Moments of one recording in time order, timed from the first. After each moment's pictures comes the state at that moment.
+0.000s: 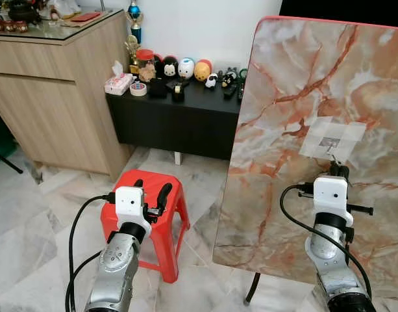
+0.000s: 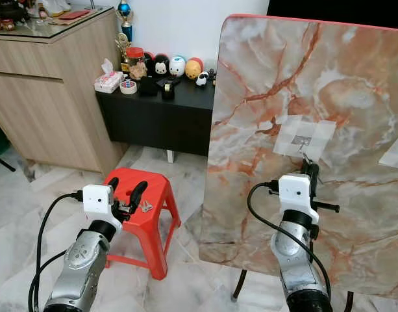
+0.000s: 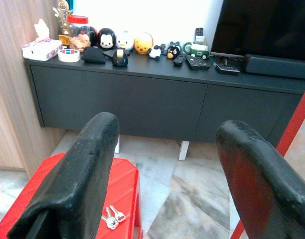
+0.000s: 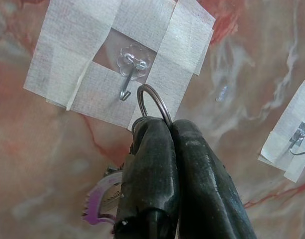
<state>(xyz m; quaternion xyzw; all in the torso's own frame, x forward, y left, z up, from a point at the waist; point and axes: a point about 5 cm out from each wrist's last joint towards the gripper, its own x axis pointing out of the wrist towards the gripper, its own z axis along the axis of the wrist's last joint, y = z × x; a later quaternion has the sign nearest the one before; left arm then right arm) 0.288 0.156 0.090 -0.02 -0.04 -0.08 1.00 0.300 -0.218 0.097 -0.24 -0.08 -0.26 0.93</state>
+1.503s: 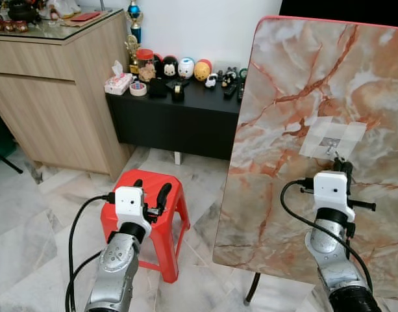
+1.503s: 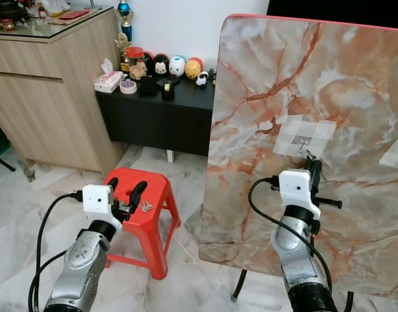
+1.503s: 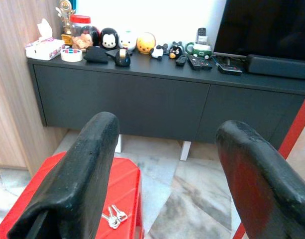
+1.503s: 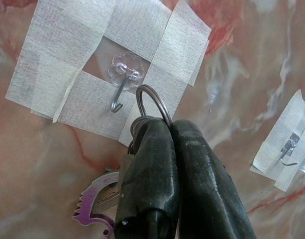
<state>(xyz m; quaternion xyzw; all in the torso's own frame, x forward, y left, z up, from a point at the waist) 0.288 0.156 0.090 -0.02 -0.04 -0.07 1.00 0.307 -0.221 0.103 -0.25 -0.08 -0.28 0.92</state>
